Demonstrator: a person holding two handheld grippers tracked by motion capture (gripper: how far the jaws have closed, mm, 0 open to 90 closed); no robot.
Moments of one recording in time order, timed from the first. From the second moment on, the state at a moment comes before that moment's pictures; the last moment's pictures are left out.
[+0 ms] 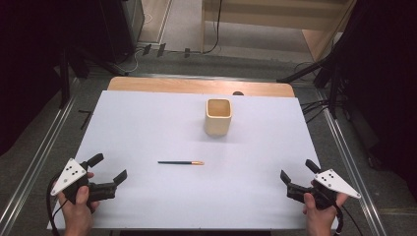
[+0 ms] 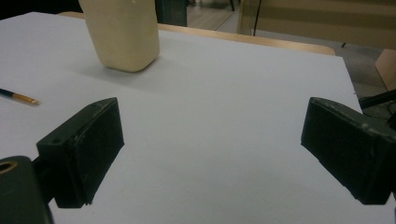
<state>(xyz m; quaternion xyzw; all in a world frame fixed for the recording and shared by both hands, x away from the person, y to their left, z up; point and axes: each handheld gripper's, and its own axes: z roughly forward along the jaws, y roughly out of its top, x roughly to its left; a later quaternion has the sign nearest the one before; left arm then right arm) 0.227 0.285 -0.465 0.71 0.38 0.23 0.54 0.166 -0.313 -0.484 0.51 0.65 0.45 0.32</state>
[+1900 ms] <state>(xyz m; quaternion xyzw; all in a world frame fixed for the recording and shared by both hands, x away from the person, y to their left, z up) 0.286 0.172 -0.458 0.82 0.28 0.13 0.49 0.169 -0.301 -0.488 0.50 0.67 0.45 0.30</state>
